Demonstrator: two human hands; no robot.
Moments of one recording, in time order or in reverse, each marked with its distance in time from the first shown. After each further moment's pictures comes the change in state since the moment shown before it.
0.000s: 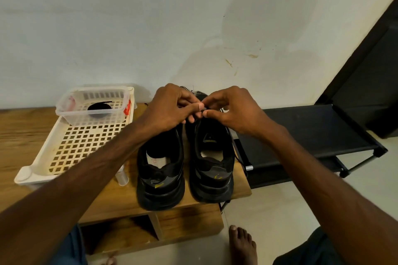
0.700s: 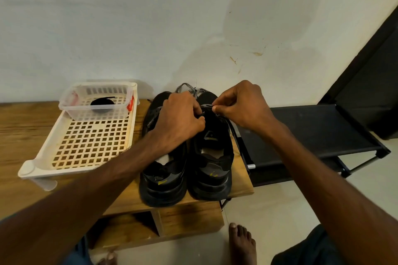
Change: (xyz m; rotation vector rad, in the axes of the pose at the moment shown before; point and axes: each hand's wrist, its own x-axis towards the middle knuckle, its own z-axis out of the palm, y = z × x) left_hand -0.015 0.018 0.024 0.451 0.171 -0.118; right_hand 0.003 0.001 0.004 -0.028 0.164 0.211
